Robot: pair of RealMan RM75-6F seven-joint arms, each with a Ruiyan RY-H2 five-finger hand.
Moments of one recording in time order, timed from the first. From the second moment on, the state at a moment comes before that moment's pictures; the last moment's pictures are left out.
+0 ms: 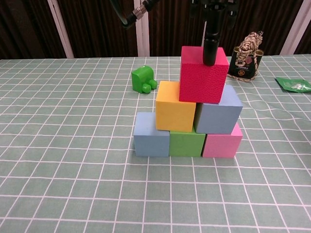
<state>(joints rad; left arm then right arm) -1.75 -1.50 -0.70 -1.80 -0.47 1.36 1.43 0.26 -0.74 0.13 -2.18 -1.24 1.19 0.09</state>
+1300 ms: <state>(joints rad) -0.98 -1.05 -0.29 -2.25 0.64 1.43 0.79 0.27 -0.83 0.13 -2.14 -1.23 1.24 -0.05</state>
